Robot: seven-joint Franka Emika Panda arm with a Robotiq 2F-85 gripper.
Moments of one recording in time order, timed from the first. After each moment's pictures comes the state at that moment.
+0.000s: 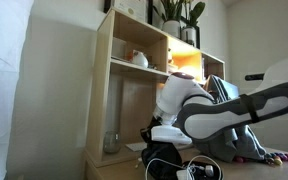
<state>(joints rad) 0.10 1.48 -0.20 -0.41 -0.29 2.44 0.97</state>
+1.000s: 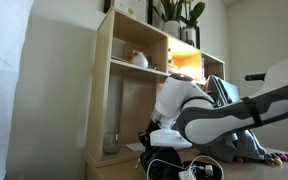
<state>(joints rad) 0.12 1.49 -0.20 -0.43 -0.32 2.44 0.97</state>
